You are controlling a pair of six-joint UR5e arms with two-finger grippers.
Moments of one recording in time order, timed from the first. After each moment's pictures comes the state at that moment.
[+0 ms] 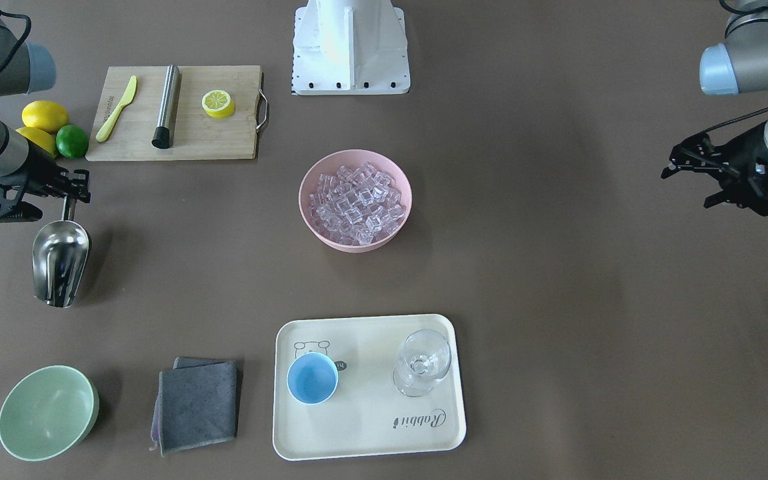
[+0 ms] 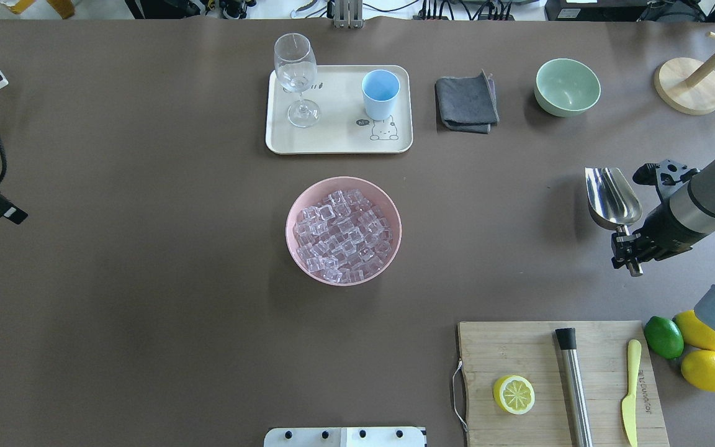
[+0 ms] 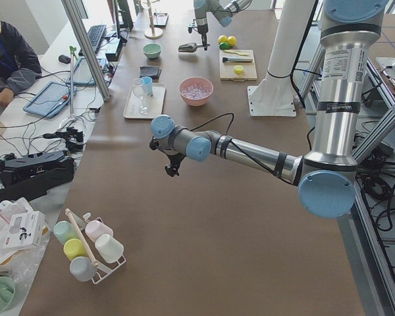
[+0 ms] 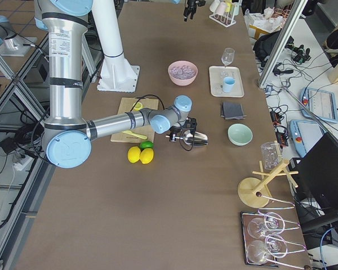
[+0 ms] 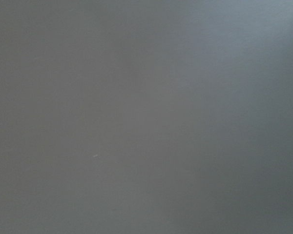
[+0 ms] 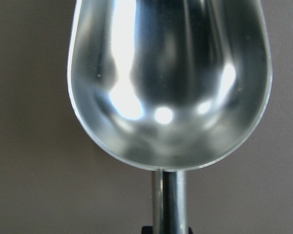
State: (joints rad) left arm -1.14 -1.63 -1.76 -1.69 -2.49 0.04; right arm 0.87 -1.61 1.77 -1.24 2.28 0.84
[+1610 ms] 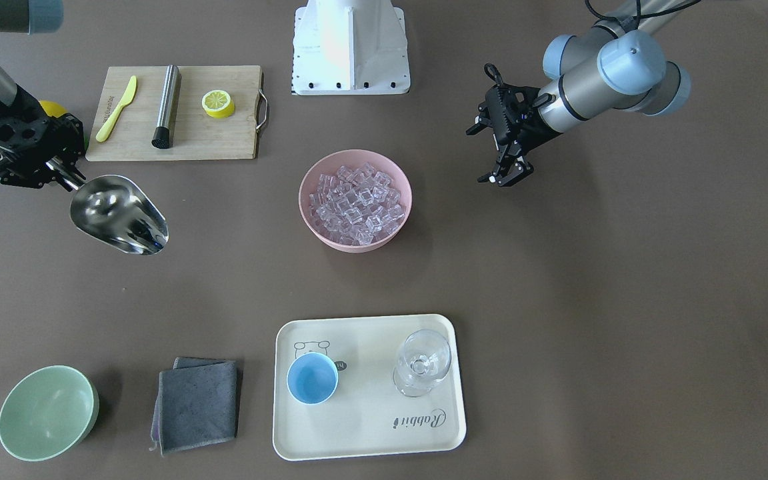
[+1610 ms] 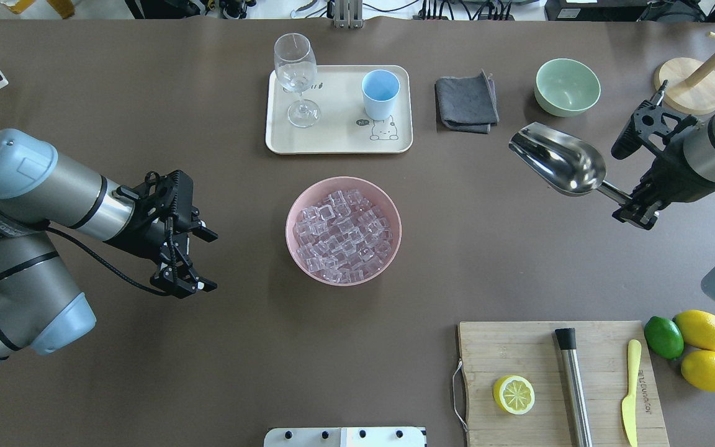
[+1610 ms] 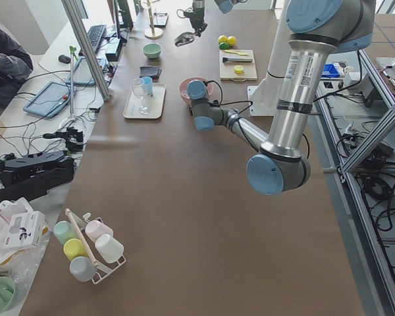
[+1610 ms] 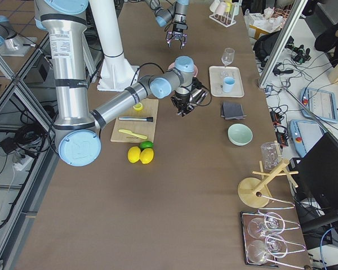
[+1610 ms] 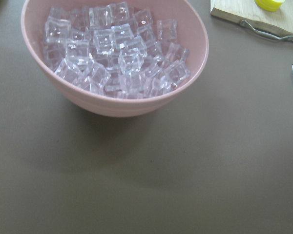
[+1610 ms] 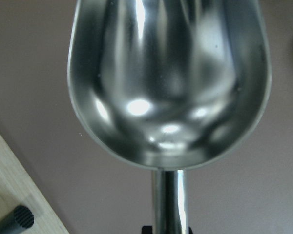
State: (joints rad) left arm -0.68 -1.83 -1.75 -2.35 -2.33 -0.01; right arm 0.94 -1.51 2.07 -1.57 2.16 -0.10
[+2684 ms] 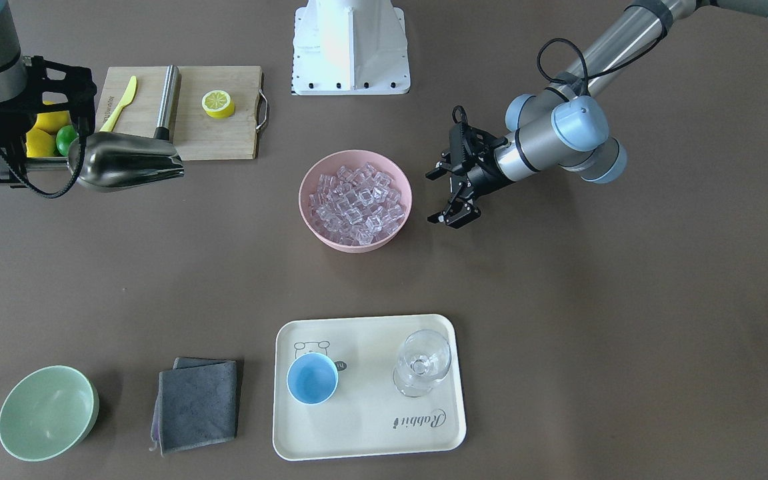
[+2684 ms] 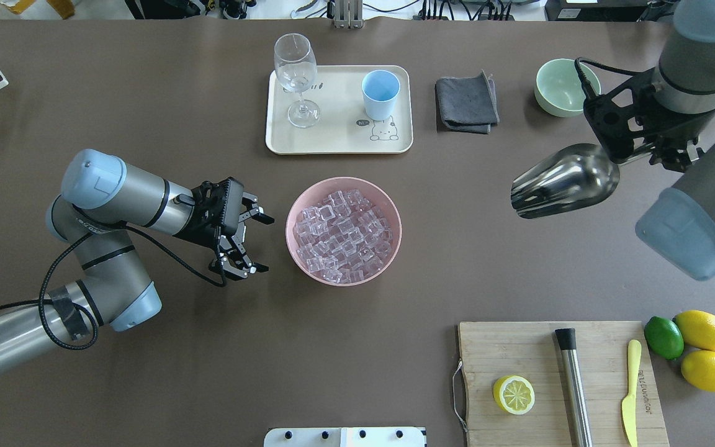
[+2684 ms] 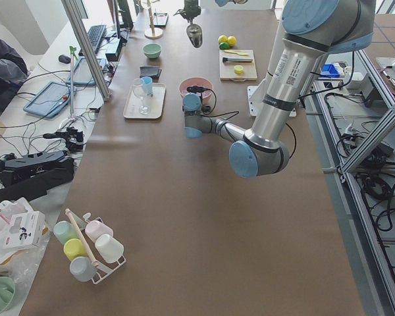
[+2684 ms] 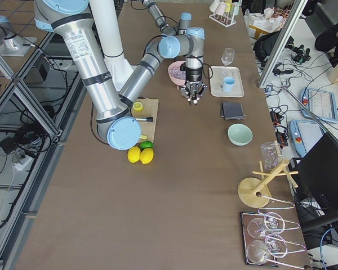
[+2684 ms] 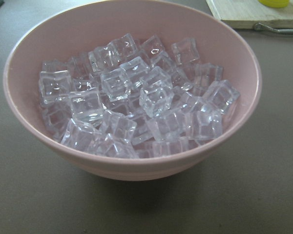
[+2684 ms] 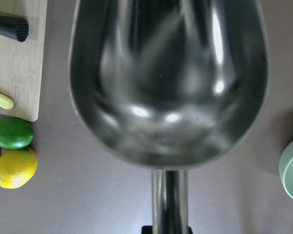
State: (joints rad) left arm -0.63 -2.03 -1.36 -2.78 -2.23 0.10; right arm 0.94 -1.16 2.11 -2.24 1.83 -1.15
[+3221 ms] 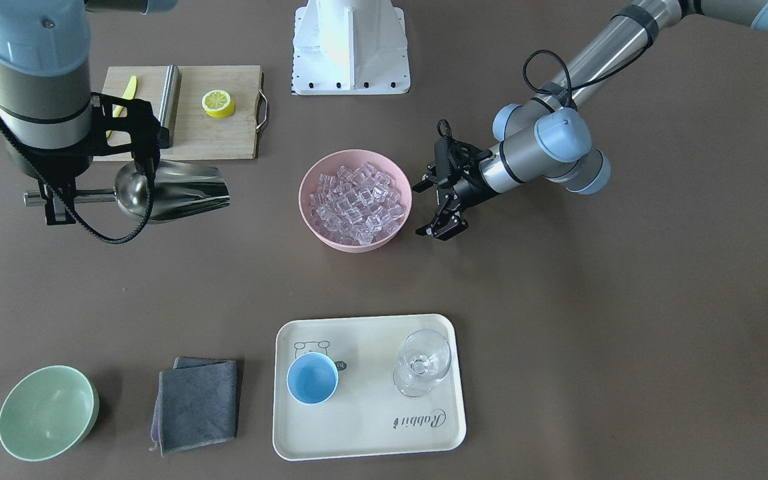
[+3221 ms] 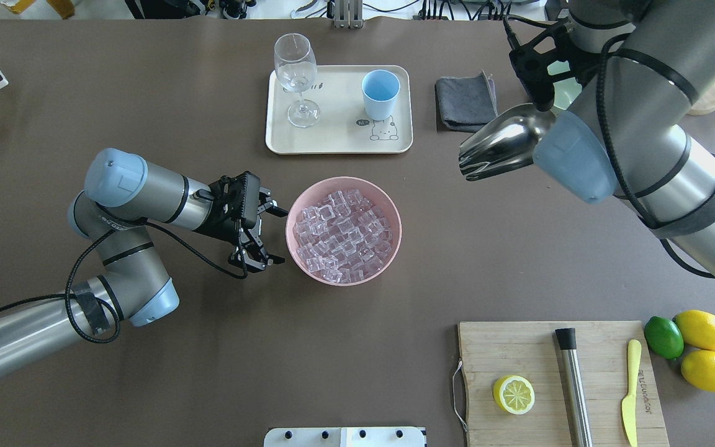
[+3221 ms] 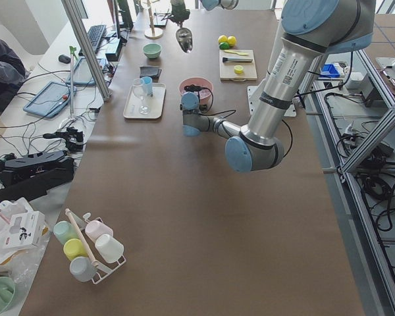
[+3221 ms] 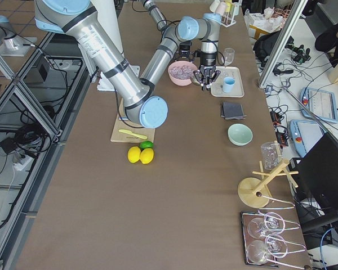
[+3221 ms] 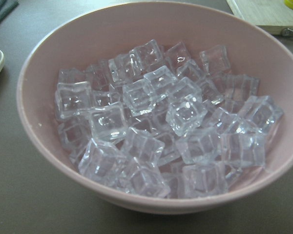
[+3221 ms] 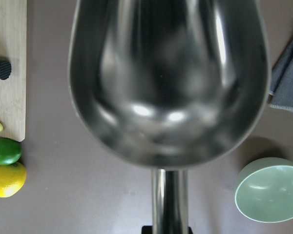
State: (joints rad) left arm -0.62 -2.09 -1.28 -2.81 -2.19 0.07; right arm 0.93 -0.86 1.87 -2.36 1.82 -1.17
